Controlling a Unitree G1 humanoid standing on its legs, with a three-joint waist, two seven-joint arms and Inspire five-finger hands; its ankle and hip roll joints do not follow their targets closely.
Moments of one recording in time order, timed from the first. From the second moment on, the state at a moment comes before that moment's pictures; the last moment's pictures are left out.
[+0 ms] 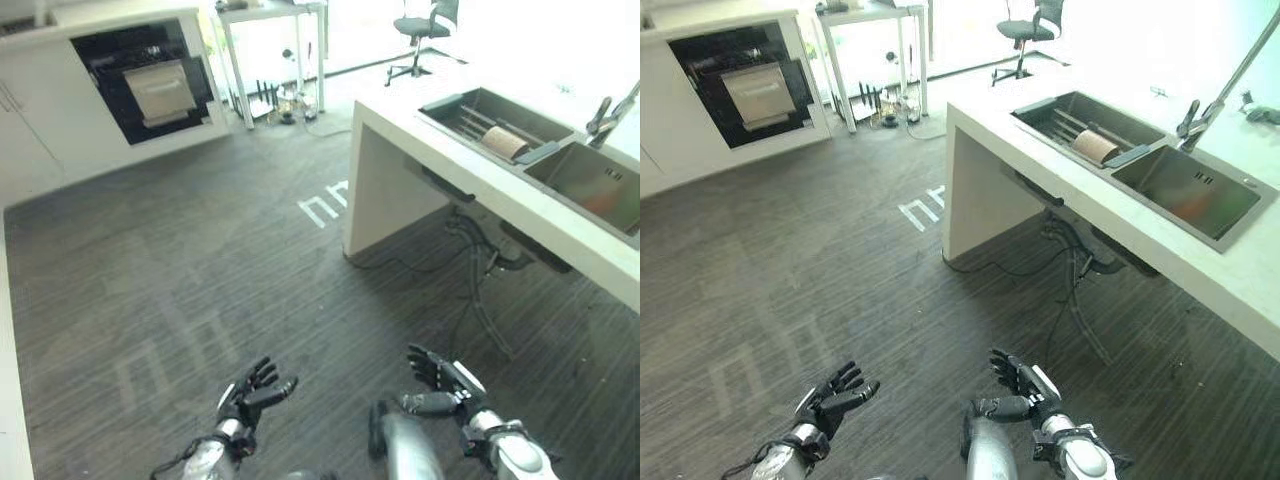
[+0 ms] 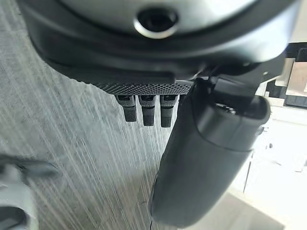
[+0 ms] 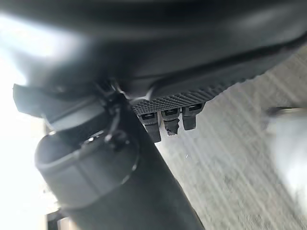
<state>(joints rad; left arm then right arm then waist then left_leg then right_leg) 0.13 0.30 -0.12 0.55 -0.65 -0.05 -0.08 0.26 -0.39 0.14 0.18 0.25 -0.03 0.20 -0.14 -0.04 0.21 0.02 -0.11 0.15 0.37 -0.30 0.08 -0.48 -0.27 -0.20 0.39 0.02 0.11</state>
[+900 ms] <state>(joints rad) 0.05 0.45 0.01 -0.13 -0.29 -0.34 0.08 0.27 -0.55 -0.14 -0.41 0.28 -0.04 0.21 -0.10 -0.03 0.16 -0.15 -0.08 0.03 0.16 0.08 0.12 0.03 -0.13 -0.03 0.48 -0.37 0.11</state>
